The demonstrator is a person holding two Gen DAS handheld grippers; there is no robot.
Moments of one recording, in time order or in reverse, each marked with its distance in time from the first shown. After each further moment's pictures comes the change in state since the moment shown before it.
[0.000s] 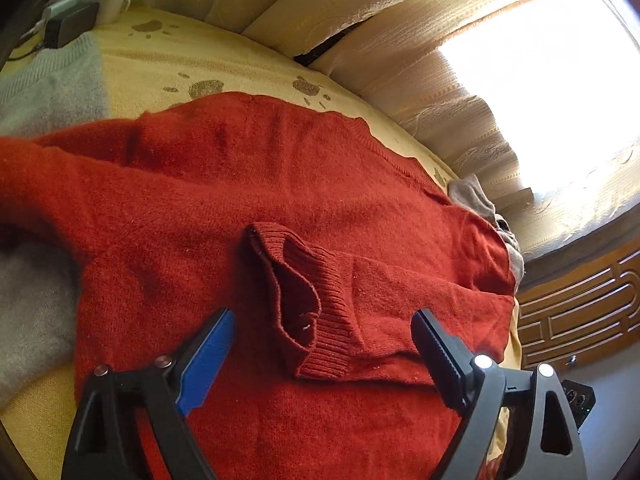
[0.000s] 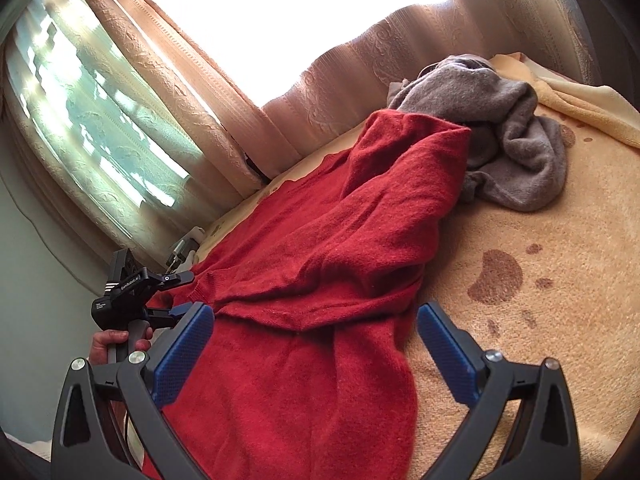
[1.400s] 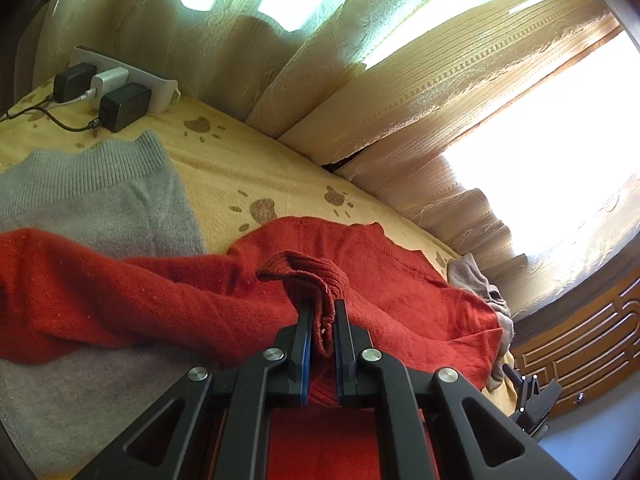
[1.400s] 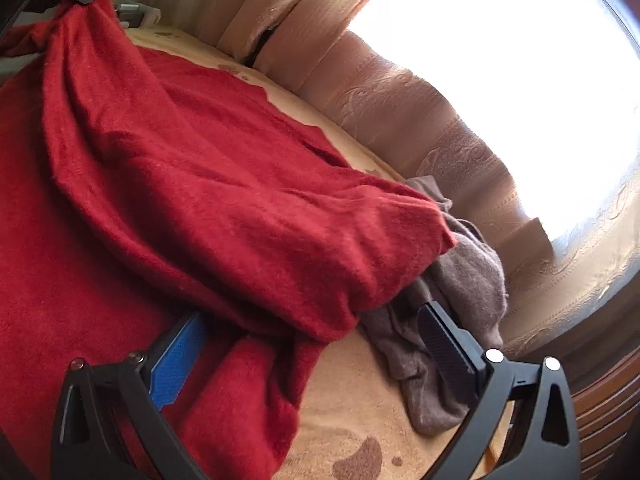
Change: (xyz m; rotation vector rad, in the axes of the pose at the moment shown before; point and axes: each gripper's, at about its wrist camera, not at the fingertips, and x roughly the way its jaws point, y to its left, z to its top) left arm -0.093 0.036 0.039 -0.029 -0.249 0.004; right arm 0.116 0.059 0.016 -1.035 0.126 -0.715
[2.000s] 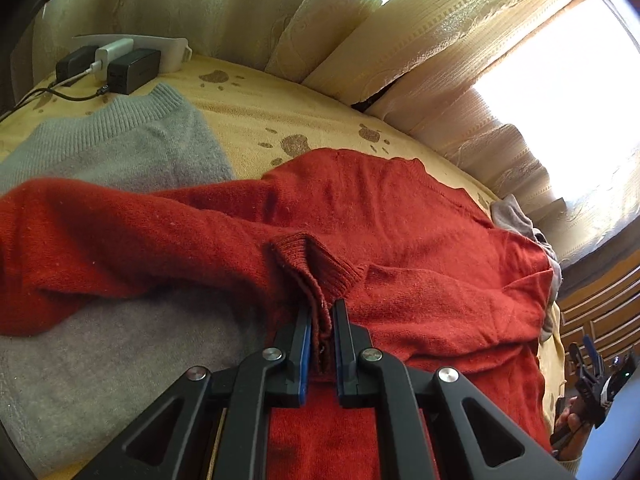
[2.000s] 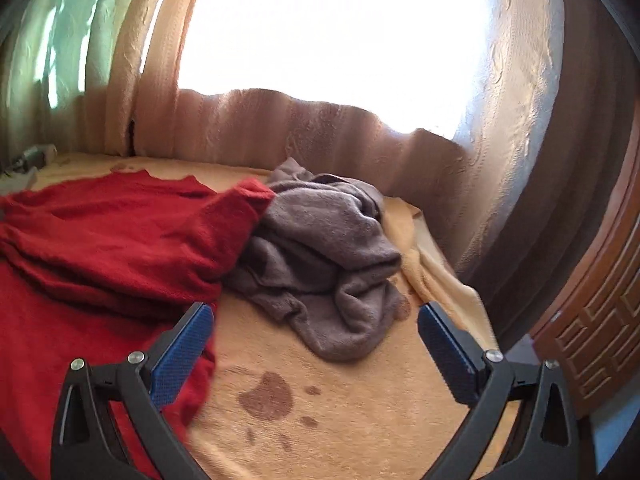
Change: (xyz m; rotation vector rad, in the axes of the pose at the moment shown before) left arm 0.025 0.013 -0.038 0.090 0.144 0.134; right arm -0.058 -0.113 -0.059 0.547 -0.098 0.067
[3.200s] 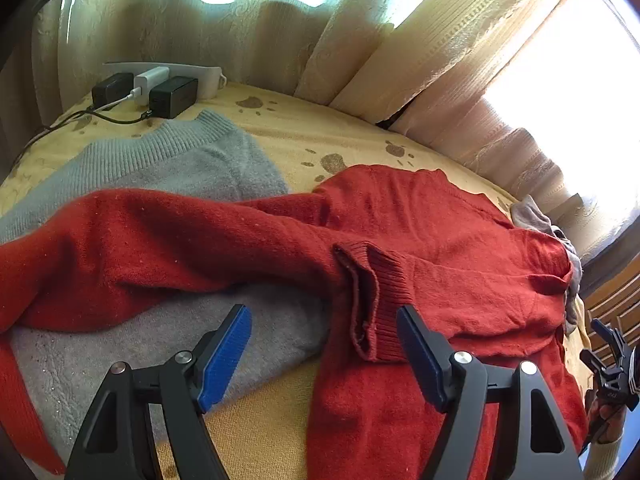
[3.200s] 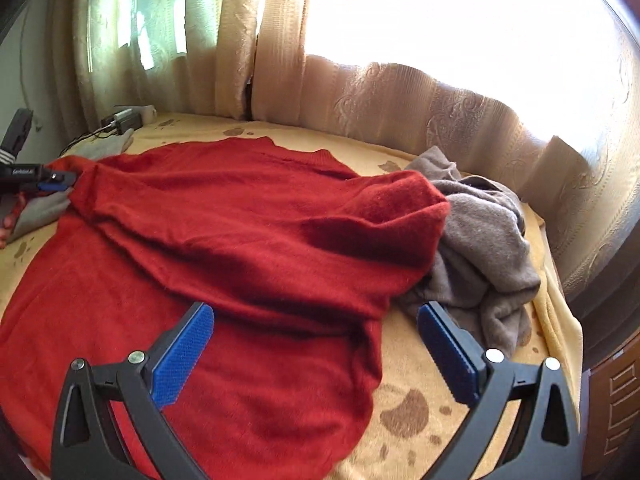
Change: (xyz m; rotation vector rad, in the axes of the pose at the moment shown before) left arm -0.031 0.014 -0.015 0.064 -0.072 0.096; right arm 0.015 0.067 0.011 -0.183 0.172 0.270
